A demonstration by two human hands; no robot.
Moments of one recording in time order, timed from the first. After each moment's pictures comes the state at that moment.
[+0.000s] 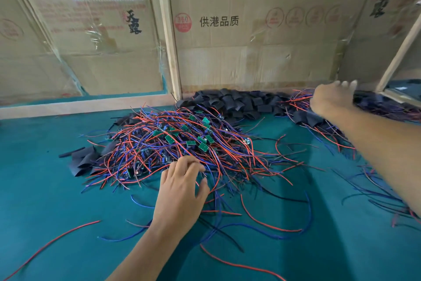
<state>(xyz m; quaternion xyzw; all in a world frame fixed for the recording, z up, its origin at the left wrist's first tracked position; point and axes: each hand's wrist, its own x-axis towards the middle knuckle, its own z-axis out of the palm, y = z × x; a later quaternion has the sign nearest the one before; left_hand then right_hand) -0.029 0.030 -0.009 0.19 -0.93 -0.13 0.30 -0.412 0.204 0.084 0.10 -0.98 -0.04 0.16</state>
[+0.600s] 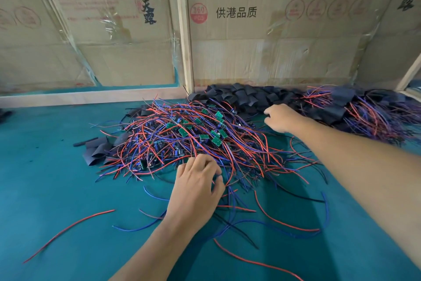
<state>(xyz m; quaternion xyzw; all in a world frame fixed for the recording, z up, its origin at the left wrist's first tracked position) -0.028 0.028 -0.011 0.17 -0.94 -0.15 0.25 -0.347 0.105 0.037 0.35 -0.93 0.07 -0.05</state>
